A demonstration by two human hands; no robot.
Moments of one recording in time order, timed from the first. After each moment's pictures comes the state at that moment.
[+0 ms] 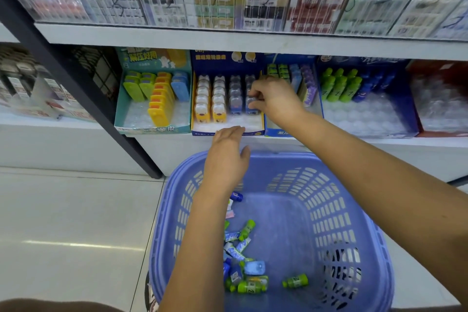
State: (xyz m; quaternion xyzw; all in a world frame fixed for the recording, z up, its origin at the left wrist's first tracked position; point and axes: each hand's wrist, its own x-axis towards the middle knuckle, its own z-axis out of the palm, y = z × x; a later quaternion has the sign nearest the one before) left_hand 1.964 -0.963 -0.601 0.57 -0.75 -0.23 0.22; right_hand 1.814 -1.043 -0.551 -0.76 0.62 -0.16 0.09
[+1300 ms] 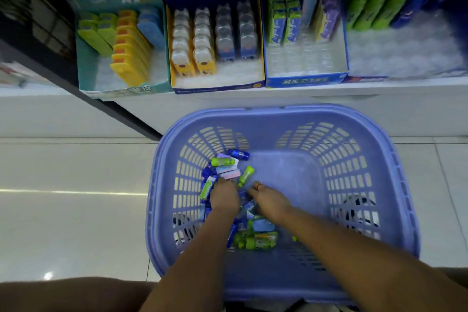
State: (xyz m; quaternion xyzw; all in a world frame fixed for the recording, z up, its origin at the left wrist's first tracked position) left_hand 1.977 -0.882 -0.804 0.65 -0.67 -0.28 -0.21; right_hand 1.846 -0.847 -0.827 -0.68 0.61 0.07 0.41
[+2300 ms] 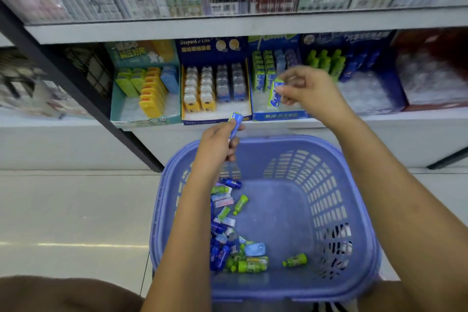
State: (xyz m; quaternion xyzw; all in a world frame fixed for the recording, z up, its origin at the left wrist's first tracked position) left_hand 1.954 -0.936 -0.577 0.54 -0.42 -0.62 0.38; right_hand 1.749 -0.970 -0.541 -0.56 0.60 -0.43 0.38
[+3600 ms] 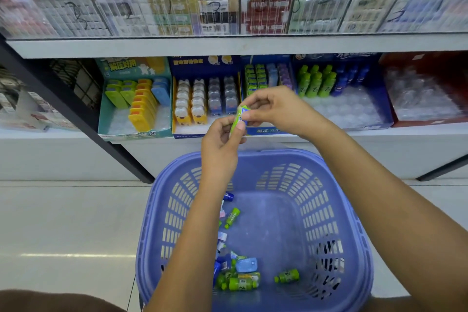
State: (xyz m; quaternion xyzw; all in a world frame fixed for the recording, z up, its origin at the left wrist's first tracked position) left_hand 1.923 -0.943 -0.575 0.48 -0.49 -0.51 0.52; right_hand 1.777 -0.977 -0.523 -0.63 0.51 -0.34 0.47
